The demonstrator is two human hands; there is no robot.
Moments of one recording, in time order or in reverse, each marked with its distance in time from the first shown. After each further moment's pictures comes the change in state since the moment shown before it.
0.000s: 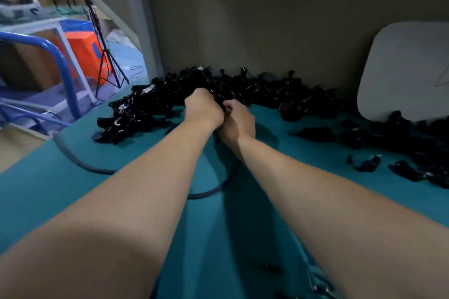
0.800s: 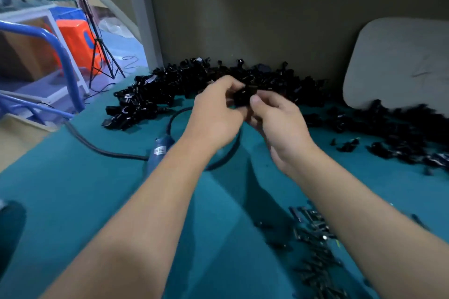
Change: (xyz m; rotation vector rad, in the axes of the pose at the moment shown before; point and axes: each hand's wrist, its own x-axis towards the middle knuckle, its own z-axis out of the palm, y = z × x) left_hand -0.102 0.008 -0.040 -0.261 -0.132 0.418; right_hand -0.103 -0.012 -0.082 0.698 0.062 -0.004
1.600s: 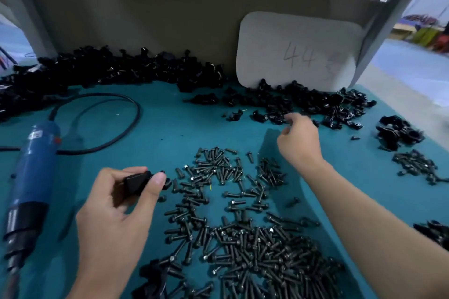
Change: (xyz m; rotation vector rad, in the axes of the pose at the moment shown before) left_hand -0.206 0.001 0.065 -0.281 0.286 -0.126; right_hand -0.058 -0.004 -0.270 -1.125 0.382 0.038
